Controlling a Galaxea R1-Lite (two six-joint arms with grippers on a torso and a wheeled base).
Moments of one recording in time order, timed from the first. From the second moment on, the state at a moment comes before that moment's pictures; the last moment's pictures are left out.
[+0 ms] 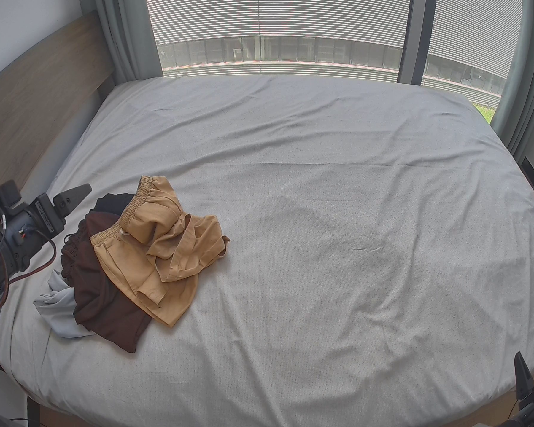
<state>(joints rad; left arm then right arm) 0.02 1.35 -0.55 -0.64 -0.15 -0.42 0.00 0.02 -0.02 0.00 0.00 0.00</state>
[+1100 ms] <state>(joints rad) 0.06 1.90 -0.95 -0.69 -0.28 -0.41 0.00 0.02 -0.02 0.00 0.00 0.00</state>
